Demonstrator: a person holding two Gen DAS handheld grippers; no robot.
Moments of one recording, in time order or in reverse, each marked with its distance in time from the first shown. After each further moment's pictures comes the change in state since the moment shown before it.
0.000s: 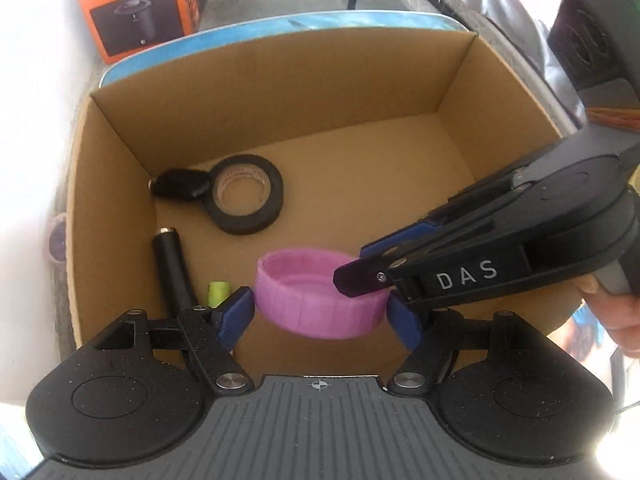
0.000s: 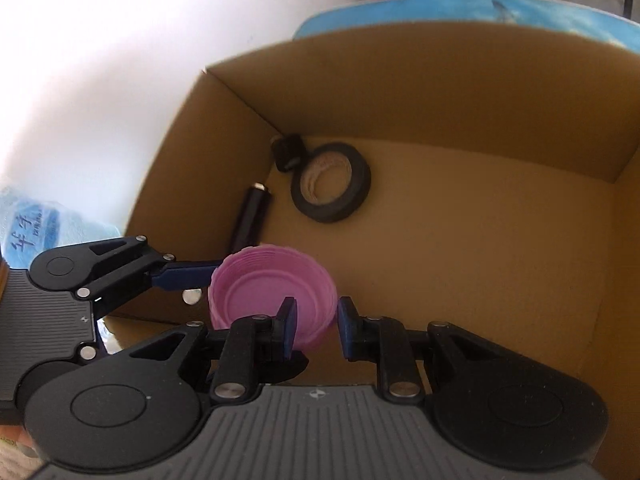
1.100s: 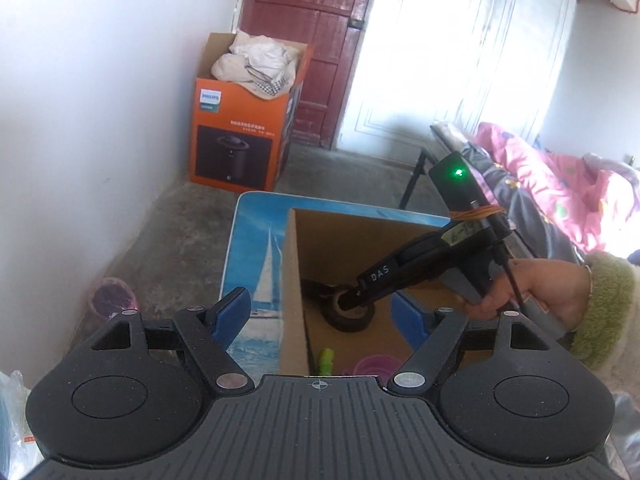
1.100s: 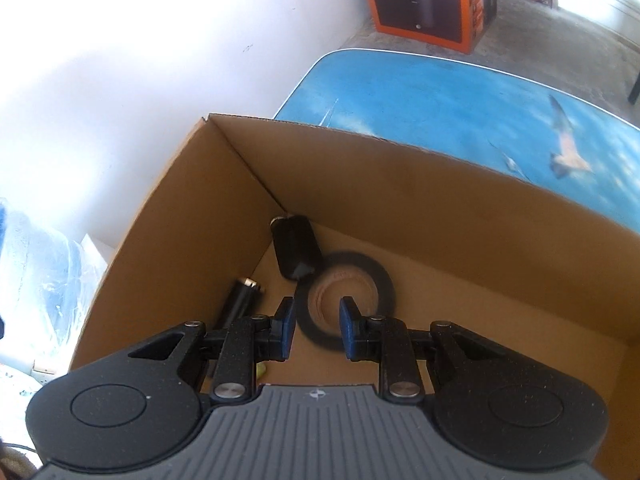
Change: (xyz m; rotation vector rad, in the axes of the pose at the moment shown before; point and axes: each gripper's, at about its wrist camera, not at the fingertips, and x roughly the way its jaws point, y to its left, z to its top) left arm -0.112 0.071 -0.101 -0.264 -0.624 0.058; right arm 0.062 0.051 0.076 -0.162 -0.069 -0.178
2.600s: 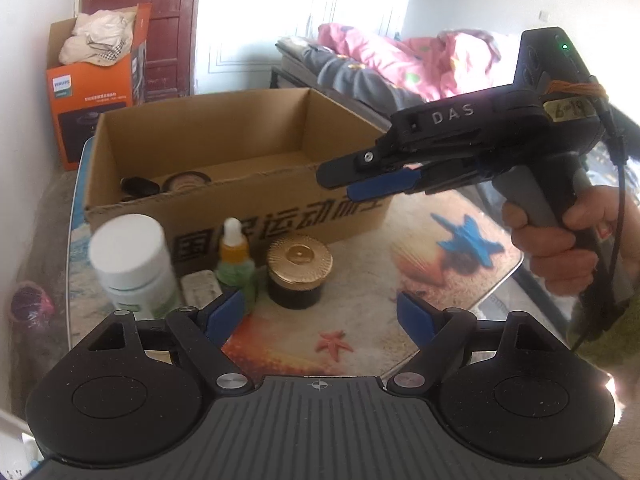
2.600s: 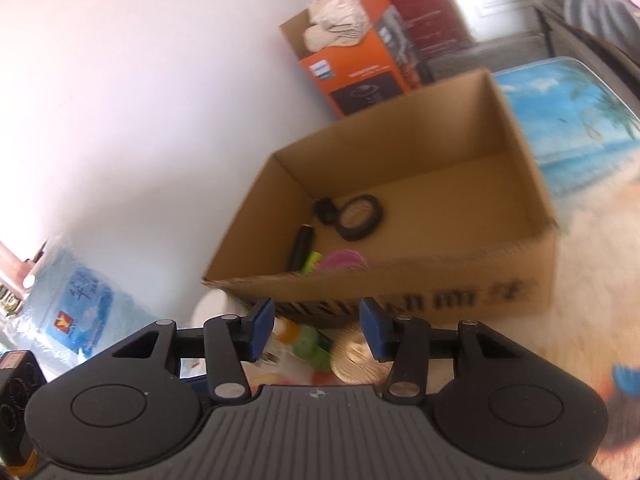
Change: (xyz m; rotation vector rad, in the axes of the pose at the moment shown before) left arm -0.029 -0.095 -0.112 0.330 0.188 -0.312; right arm -0.162 -0.014 -0.256 0.346 -0.477 0.150
